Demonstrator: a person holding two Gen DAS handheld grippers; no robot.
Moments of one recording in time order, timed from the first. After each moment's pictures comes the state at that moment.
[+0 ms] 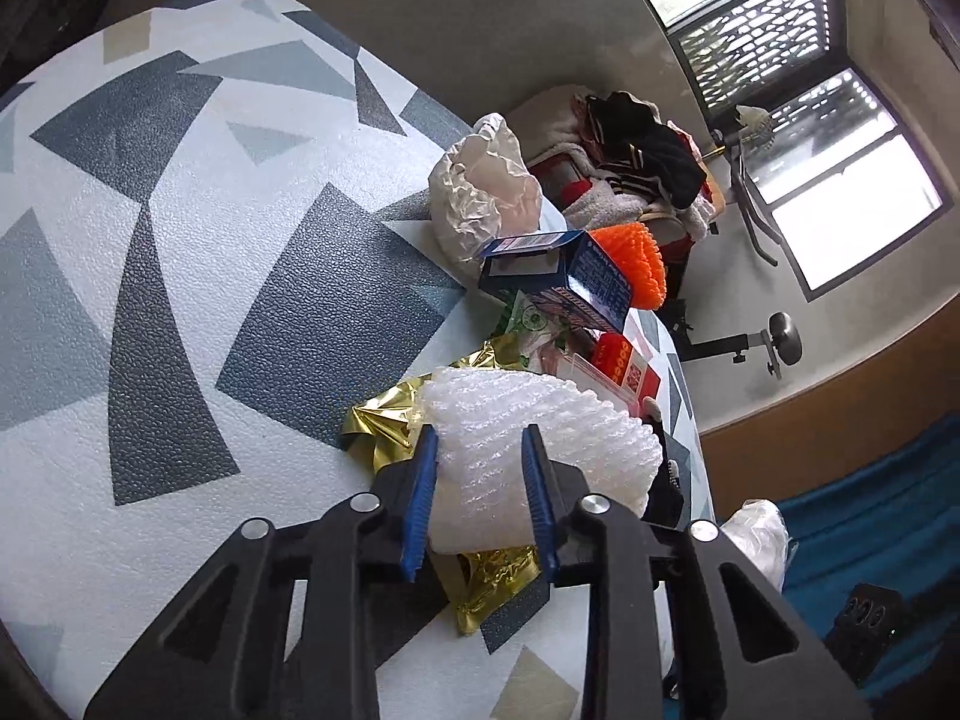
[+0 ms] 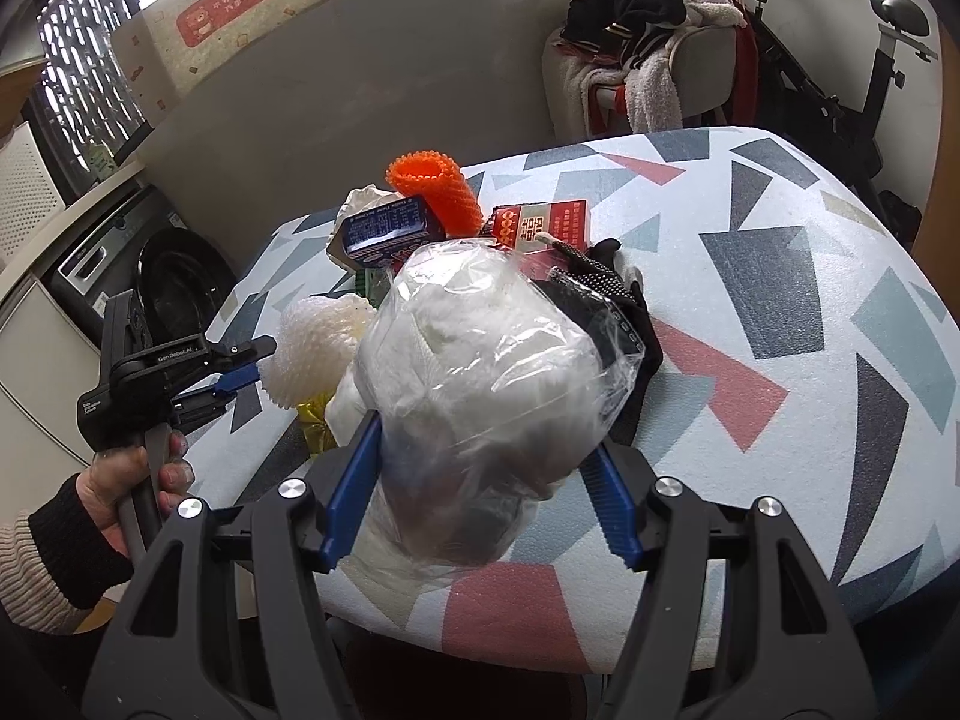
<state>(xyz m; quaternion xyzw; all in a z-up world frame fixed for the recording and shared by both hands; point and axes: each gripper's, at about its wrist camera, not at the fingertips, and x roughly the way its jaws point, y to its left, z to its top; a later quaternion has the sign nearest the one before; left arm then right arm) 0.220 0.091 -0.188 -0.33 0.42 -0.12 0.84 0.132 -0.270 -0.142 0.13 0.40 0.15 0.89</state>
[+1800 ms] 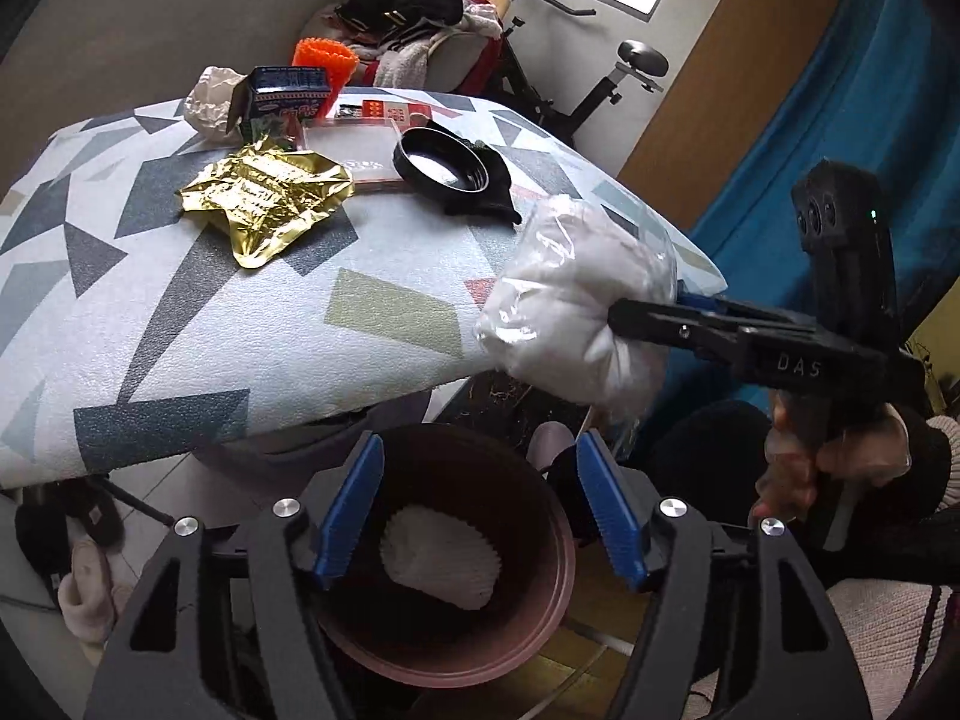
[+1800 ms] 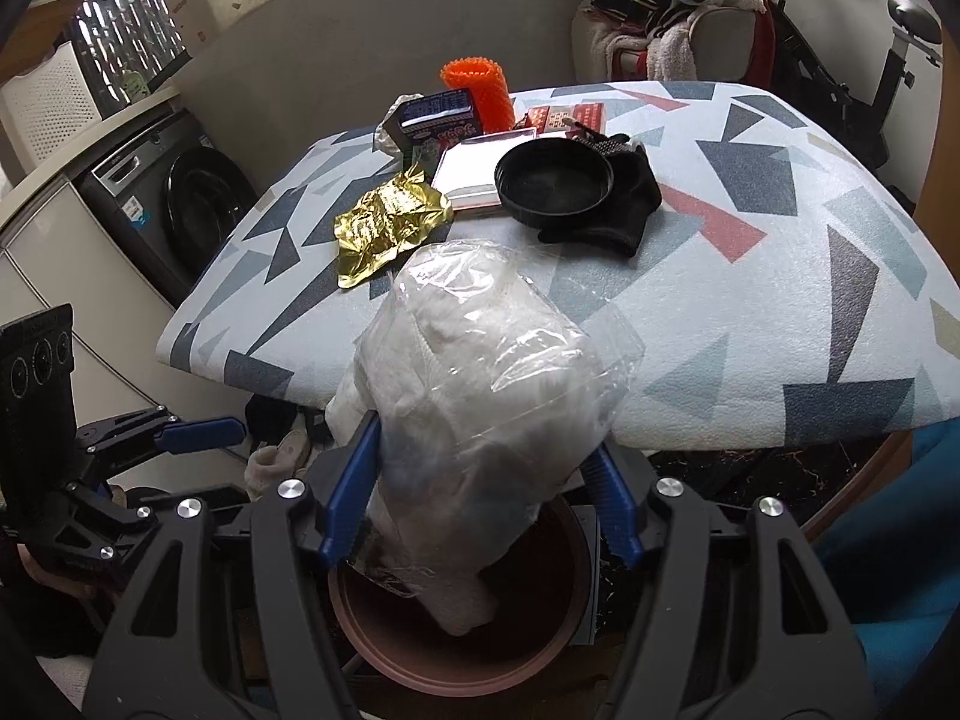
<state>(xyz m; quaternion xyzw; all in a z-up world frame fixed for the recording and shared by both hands) -0.005 -0.030 -0.175 -0.03 0.44 -0.28 0.85 0.013 -0.264 -0.178 0.09 0.44 0.18 0.87</state>
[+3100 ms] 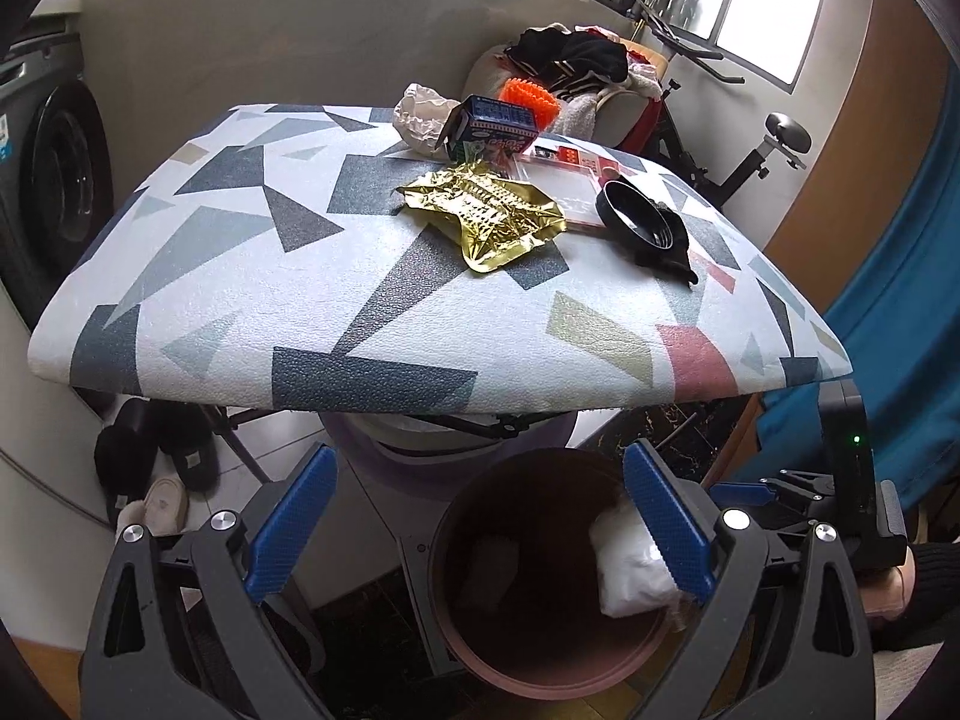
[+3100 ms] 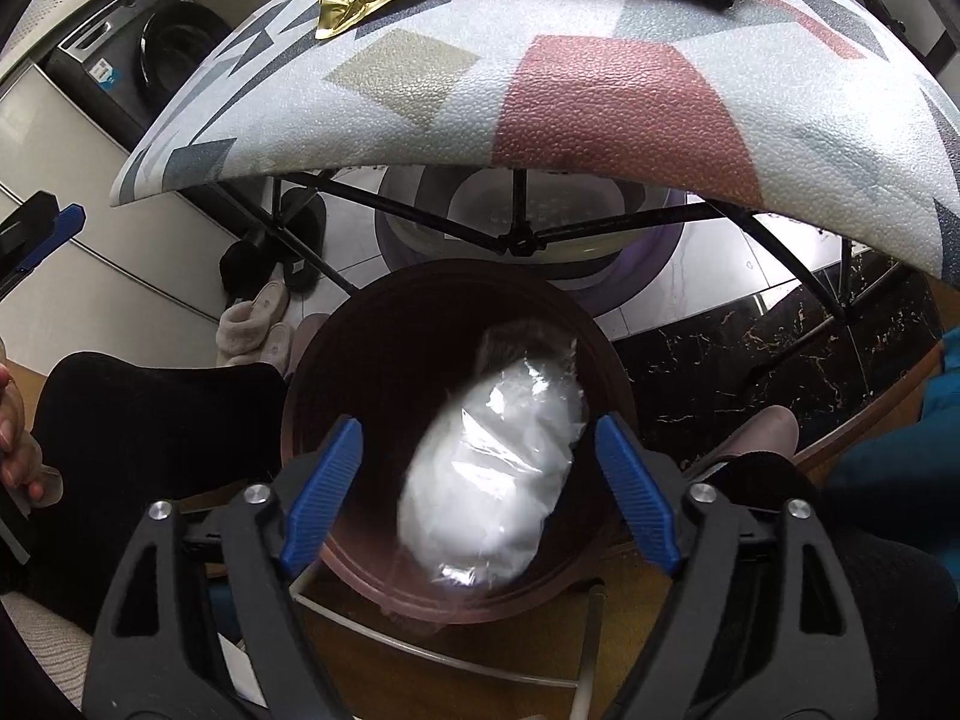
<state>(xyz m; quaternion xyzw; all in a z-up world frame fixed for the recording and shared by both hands) -0.022 0.036 -0.177 -0.06 0.41 -0.10 0.90 0.003 -0.217 -0.278 0.02 0.57 0.19 0.80</state>
